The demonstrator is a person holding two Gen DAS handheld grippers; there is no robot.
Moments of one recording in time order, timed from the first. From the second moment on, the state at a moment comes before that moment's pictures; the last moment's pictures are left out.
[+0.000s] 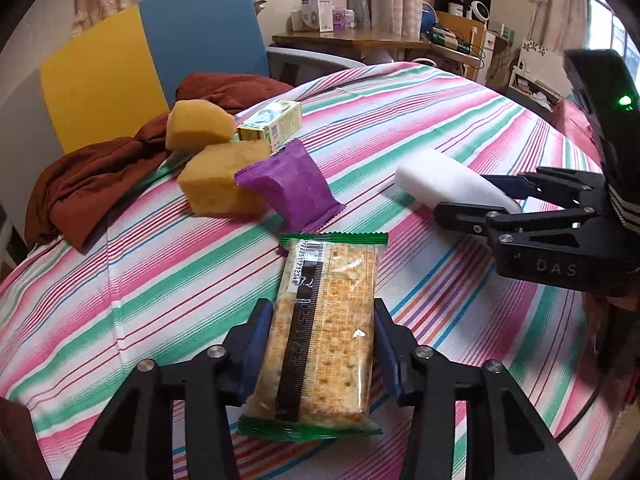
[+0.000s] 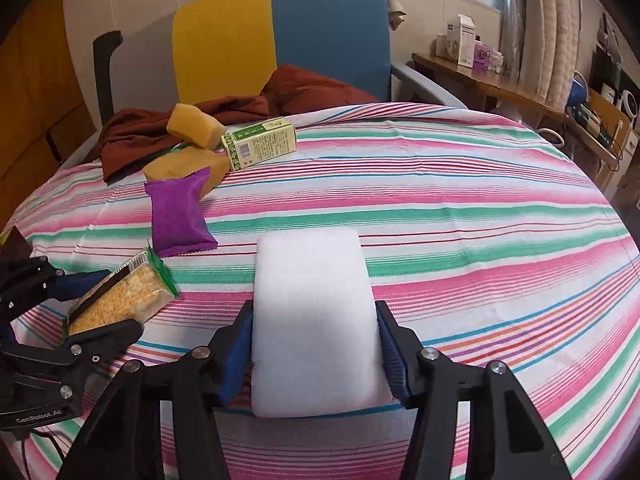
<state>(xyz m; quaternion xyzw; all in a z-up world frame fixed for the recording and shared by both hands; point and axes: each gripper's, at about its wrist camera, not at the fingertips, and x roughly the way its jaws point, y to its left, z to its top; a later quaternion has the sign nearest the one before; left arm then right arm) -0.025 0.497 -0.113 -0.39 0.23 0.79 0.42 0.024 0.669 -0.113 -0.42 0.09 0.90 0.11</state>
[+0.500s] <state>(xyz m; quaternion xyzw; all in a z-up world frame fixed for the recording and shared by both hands) -0.013 0.420 -0.086 -0.35 0.13 0.85 0.37 0.058 0.622 -0.095 -0.39 0.11 0.90 0.13</state>
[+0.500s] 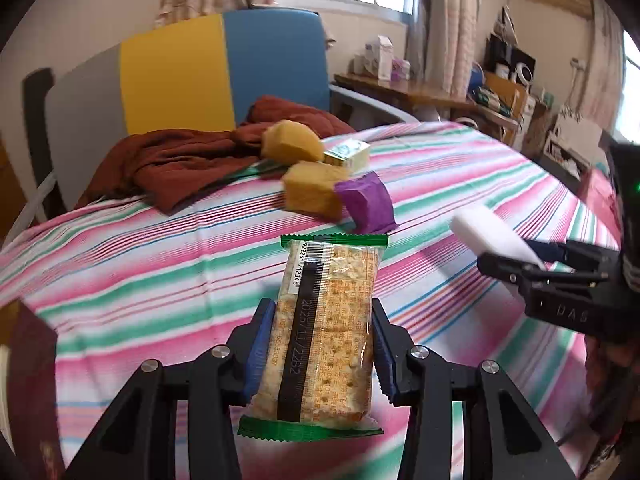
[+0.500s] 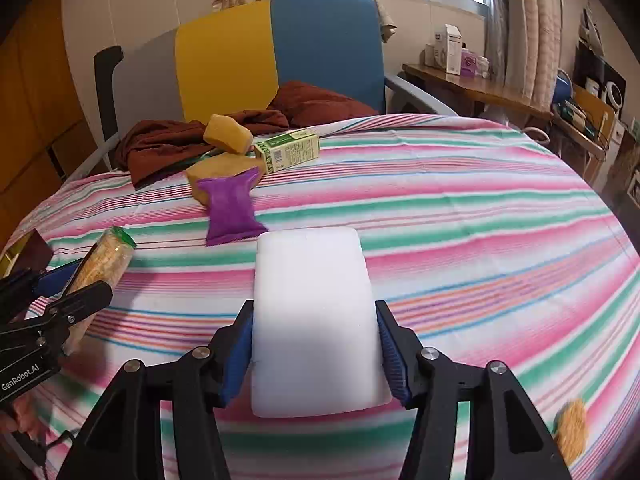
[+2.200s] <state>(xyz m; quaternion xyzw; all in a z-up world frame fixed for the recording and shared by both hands) -0.162 0.041 -0.062 -0.45 -0.07 0.88 0.12 -0.075 0.226 -0.034 -0.44 0.10 0.88 -0.14</state>
